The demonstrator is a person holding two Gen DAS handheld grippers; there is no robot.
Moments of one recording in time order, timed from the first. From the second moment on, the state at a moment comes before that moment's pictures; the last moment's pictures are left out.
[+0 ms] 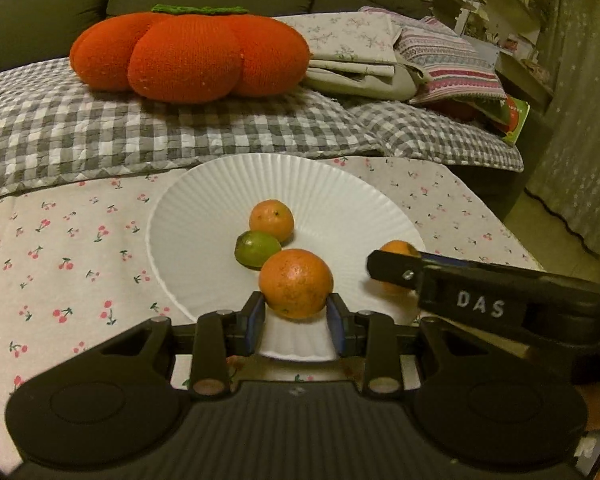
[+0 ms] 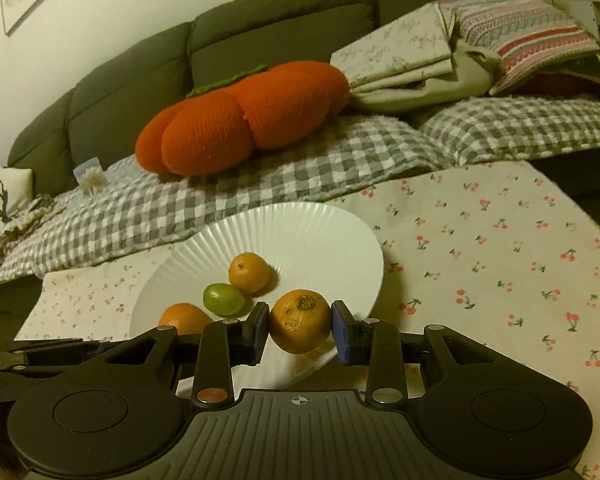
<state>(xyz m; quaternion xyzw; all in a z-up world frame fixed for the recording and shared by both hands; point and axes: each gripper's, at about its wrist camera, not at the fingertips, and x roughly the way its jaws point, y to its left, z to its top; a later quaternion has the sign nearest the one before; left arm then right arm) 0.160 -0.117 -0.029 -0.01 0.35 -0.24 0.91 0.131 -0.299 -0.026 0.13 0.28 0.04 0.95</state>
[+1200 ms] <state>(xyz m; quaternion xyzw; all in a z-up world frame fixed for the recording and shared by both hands) 0.134 -0.030 0.048 -0.03 0.43 -0.13 0.90 0.128 -0.251 0.067 0.10 0.38 0.04 0.92</state>
